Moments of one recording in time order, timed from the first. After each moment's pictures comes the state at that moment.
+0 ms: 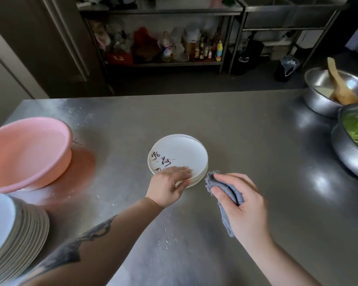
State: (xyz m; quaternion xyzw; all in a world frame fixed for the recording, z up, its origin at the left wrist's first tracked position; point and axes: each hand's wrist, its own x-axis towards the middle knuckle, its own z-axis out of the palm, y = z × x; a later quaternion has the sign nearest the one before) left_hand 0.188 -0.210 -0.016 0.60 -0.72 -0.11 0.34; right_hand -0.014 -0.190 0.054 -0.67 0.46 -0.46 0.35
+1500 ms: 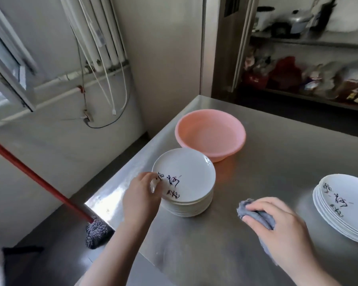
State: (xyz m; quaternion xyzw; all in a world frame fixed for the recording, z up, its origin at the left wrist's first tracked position) left_hand 0.437 0.129 0.053 0.93 -0.19 0.02 0.32; right_hand 0.210 -0.059 0.067 -0.86 0.29 -0.25 0.34
